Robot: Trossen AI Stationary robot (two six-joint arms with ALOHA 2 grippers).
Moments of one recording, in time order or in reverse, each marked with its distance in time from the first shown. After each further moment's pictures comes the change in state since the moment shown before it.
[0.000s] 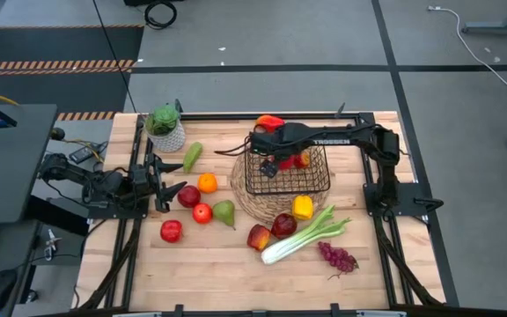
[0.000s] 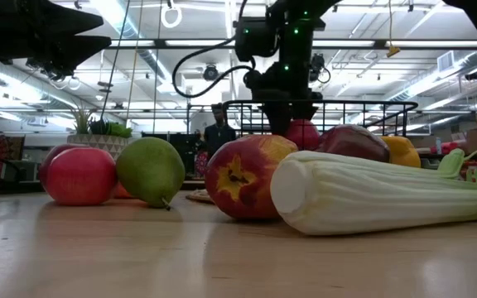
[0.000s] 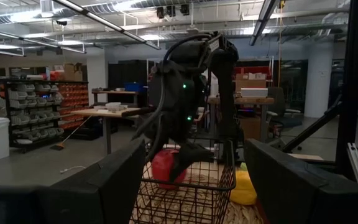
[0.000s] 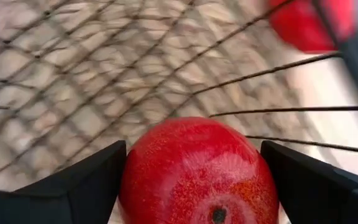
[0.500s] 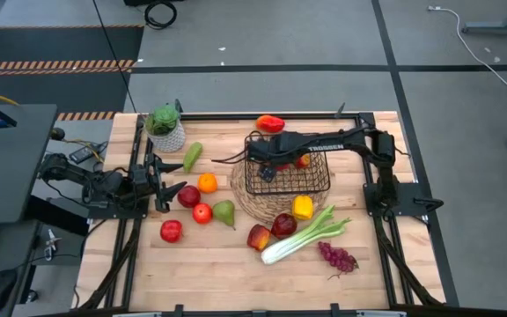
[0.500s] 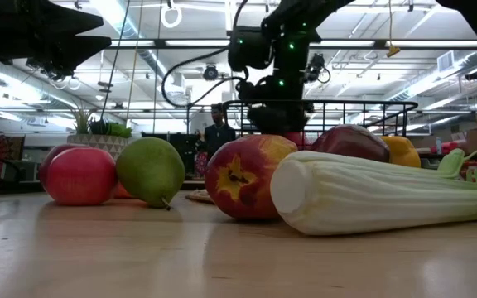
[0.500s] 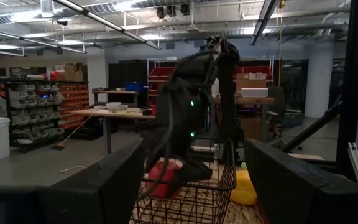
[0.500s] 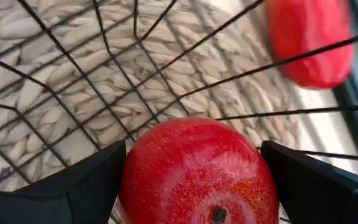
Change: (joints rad) left arm 0.000 0.000 0.000 0.000 0.000 0.000; right arm 0.030 0.038 -0.066 0.131 0.083 -0.067
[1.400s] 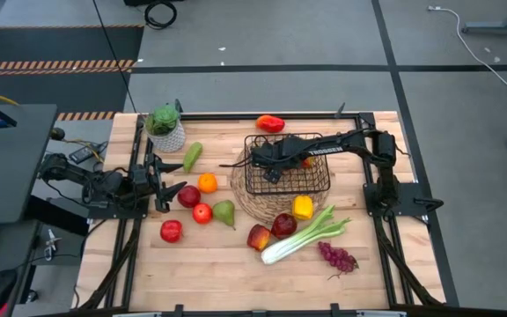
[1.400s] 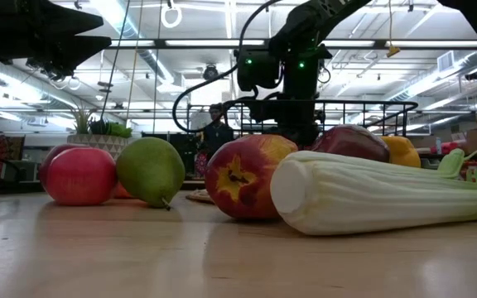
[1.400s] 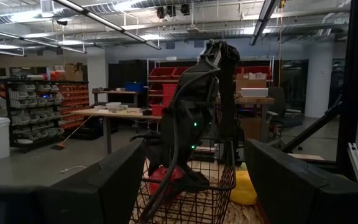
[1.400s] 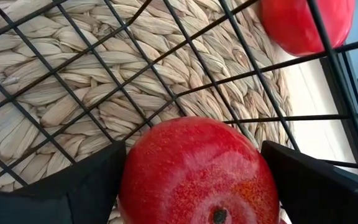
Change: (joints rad) left arm 0.000 0.000 0.000 0.000 0.000 0.000; right arm 0.002 -0.003 -0.126 0.053 0.074 0.026
